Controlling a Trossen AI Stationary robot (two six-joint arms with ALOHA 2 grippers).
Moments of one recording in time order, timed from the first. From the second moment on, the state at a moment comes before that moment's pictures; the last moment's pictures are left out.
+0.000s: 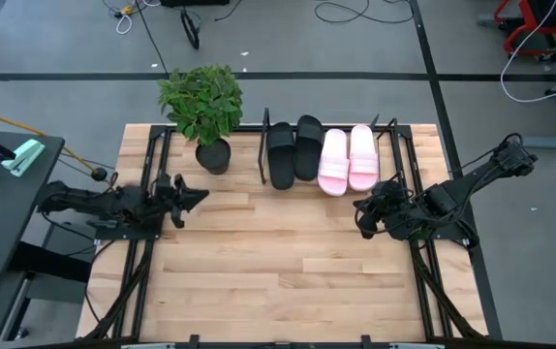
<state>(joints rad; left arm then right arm) -0.16 0.08 0.01 0.18 -0.43 -0.45 0.49 0.88 0.71 -0.76 0.73 1.11</state>
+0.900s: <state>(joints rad) -0.02 0.08 0.01 0.18 -0.10 -0.33 0.49 0.84 0.71 -0.76 0.74 1.11</state>
